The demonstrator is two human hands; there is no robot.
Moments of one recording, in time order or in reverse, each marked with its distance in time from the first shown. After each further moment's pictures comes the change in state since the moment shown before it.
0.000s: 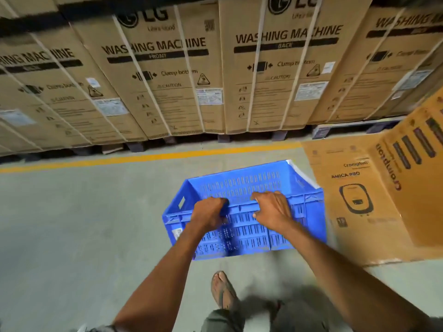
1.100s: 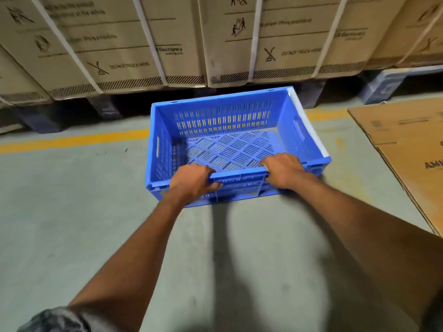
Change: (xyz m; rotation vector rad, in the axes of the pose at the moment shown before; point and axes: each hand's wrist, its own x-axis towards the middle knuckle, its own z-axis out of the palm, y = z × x) left_hand 0.481 -0.194 0.405 0.270 0.220 0.084; right_hand 0.463 0.251 0.442 -0.290 0.040 -0.004
